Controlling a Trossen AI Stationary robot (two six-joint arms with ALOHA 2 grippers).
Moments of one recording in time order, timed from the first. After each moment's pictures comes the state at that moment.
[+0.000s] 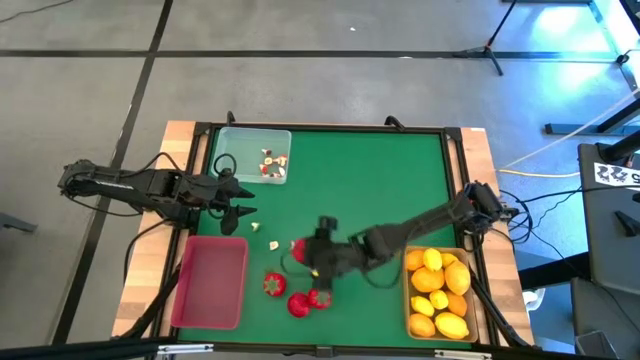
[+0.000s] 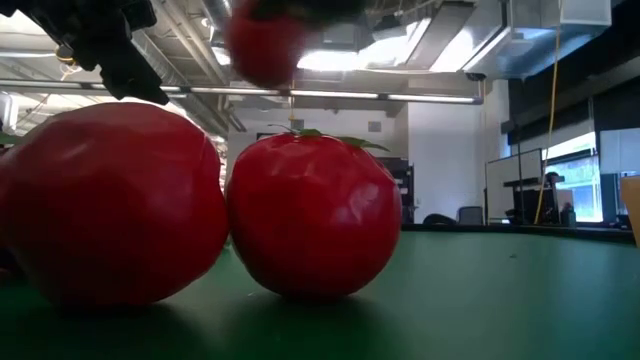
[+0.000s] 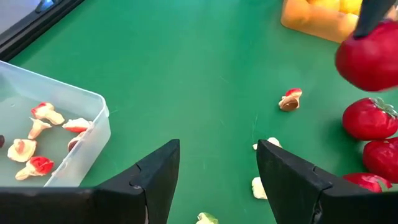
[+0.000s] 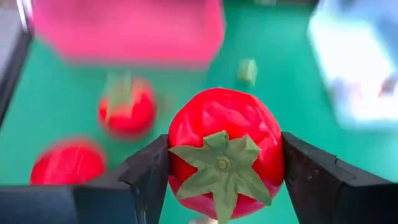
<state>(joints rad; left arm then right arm) -0.10 0.64 0.57 -0.56 -0.24 -0.33 0.39 1.97 1.72 -0.58 0.42 0.24</state>
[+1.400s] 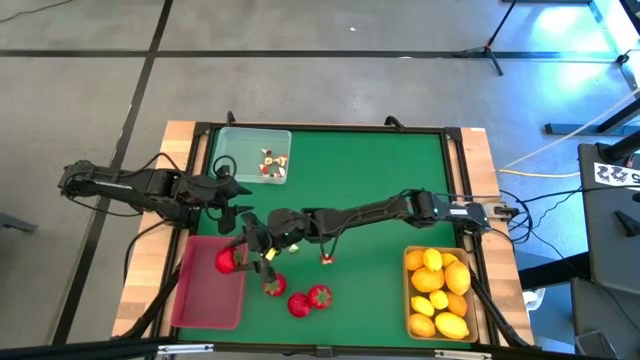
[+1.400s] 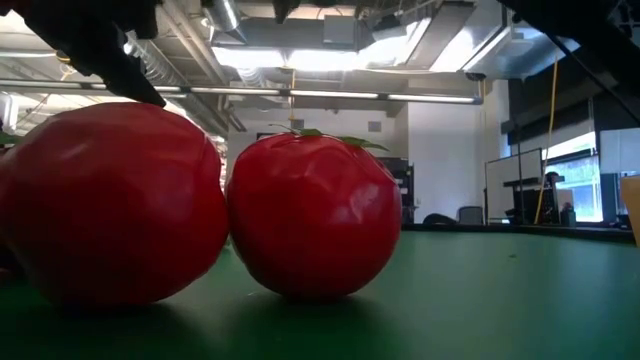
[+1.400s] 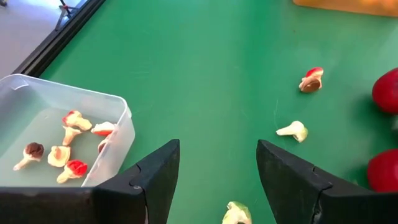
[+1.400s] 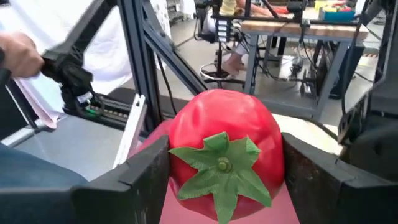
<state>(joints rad) -0.10 0.62 0.57 -0.62 -0.28 -0.21 0.18 2.44 2.18 0.11 -0.26 -0.03</state>
